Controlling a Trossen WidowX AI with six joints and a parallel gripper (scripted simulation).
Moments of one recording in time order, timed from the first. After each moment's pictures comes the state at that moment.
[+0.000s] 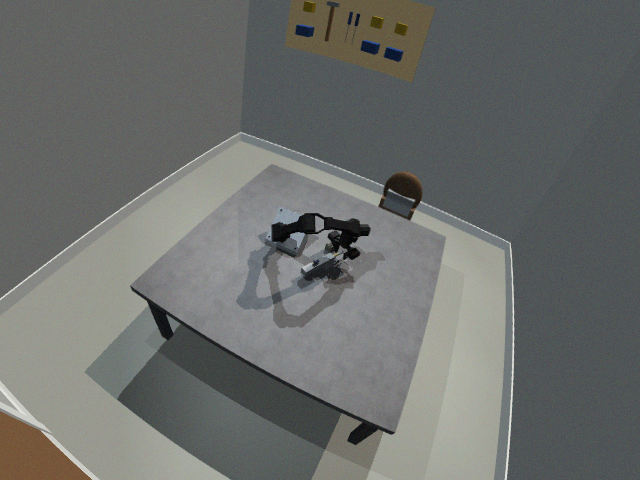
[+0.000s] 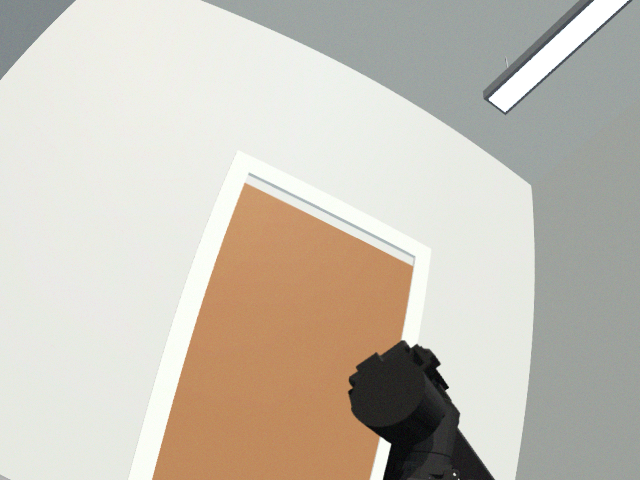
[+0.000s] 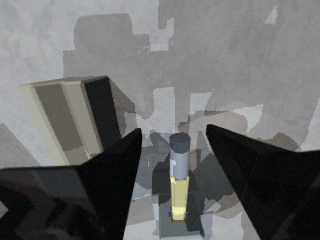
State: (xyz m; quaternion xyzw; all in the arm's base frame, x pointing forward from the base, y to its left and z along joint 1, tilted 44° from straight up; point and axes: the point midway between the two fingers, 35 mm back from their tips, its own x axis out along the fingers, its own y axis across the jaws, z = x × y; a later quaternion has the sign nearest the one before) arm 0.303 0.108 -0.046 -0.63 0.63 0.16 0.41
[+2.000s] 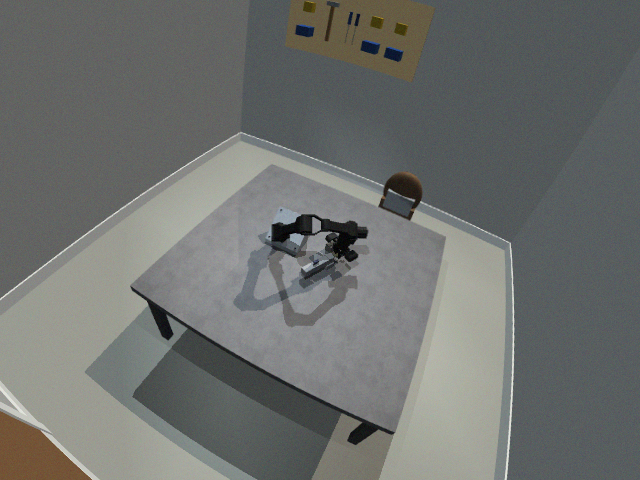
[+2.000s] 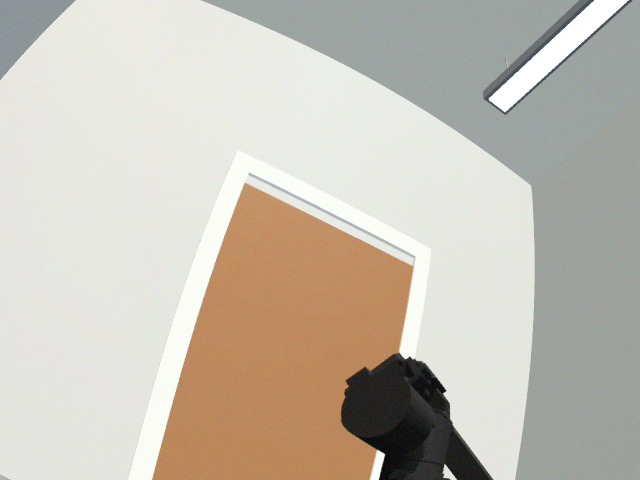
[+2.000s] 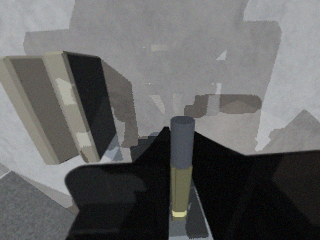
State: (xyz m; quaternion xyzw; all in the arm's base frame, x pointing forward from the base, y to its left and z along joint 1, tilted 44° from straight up) arm 0.300 0.093 -0.040 -0.63 0.63 0.16 0.42
